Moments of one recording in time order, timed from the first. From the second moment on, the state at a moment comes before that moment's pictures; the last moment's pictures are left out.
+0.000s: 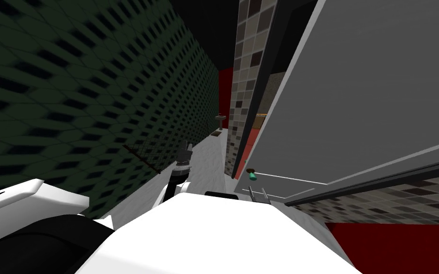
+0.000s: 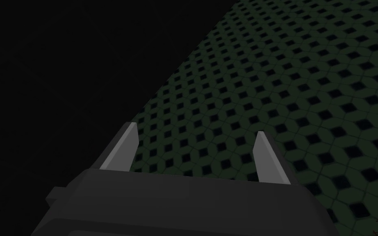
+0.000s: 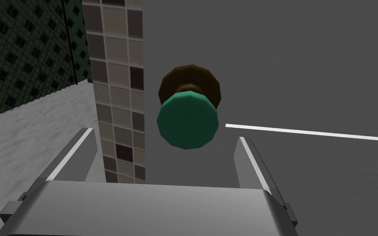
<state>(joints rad) 0.49 -0.45 0.55 -1.16 -0.61 -1.15 -1.39</state>
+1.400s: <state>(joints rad) 0.41 -0.50 0.75 -1.19 -1.00 -1.23 -1.20</state>
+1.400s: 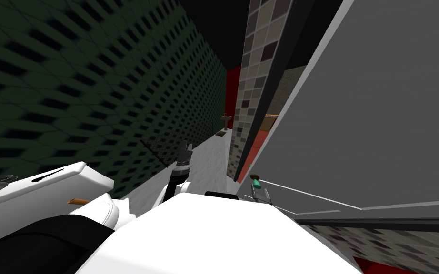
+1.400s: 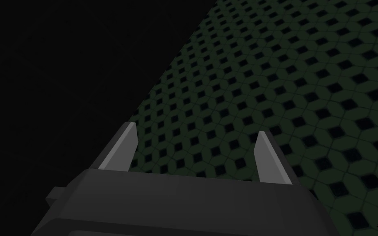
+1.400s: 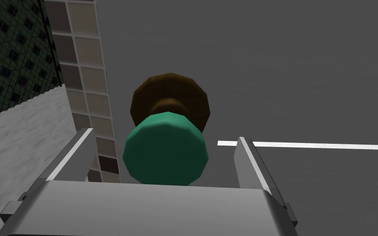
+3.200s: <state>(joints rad) 0.34 -0.51 0.86 -1.19 -1.20 -1.27 -1.06</state>
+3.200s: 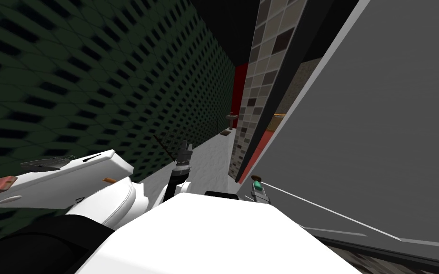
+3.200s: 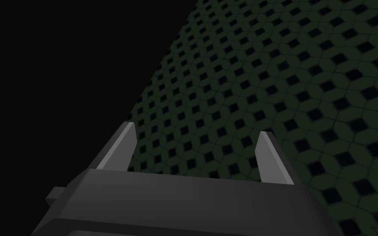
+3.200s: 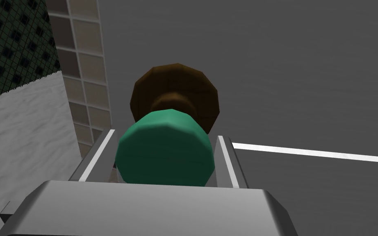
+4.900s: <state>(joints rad) 0.24 -0.29 0.66 -1.07 -1.01 -1.12 -1.03</state>
